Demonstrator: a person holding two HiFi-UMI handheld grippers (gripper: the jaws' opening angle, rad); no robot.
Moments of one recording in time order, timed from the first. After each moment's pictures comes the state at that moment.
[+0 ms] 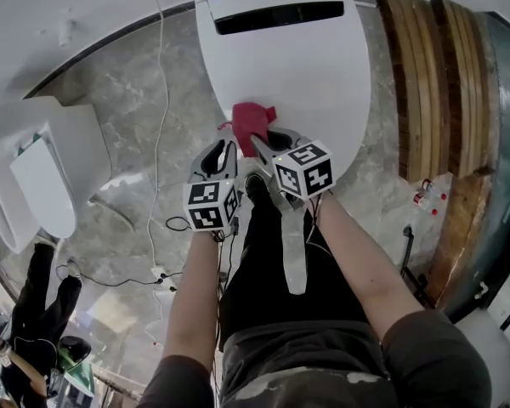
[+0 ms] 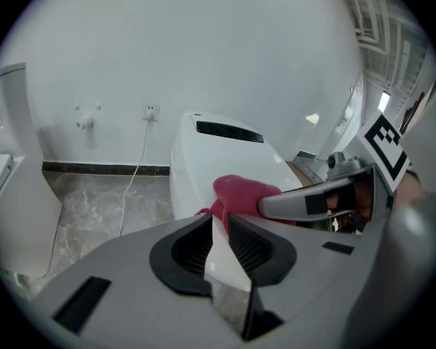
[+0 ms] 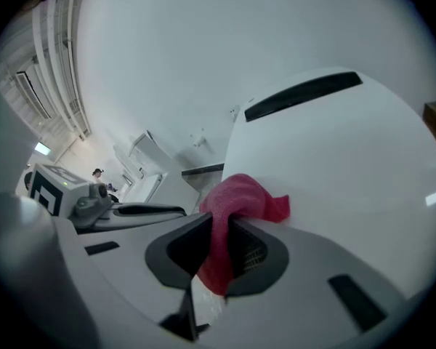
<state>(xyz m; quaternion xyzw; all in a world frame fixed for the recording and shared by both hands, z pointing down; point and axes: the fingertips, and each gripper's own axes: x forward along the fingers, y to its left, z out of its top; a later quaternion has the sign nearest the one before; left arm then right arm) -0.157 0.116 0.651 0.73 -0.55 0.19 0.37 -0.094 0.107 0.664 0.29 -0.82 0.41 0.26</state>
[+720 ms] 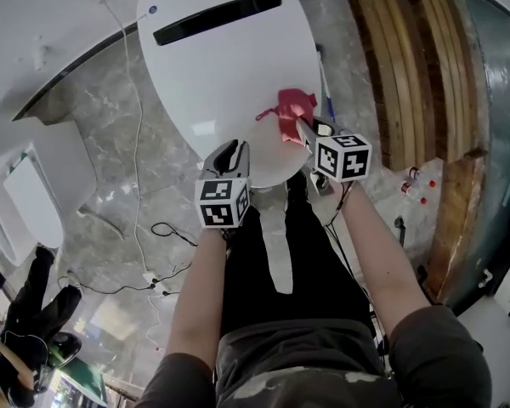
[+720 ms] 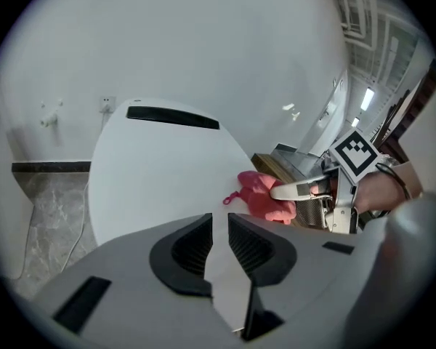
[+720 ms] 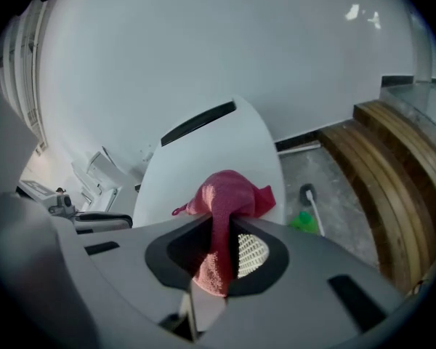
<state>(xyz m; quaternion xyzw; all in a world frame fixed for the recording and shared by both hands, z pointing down) -0.004 0.120 0.650 0.76 -0.49 0.19 0.37 0.144 0.088 0.685 0.44 -0.74 0.43 0.26</state>
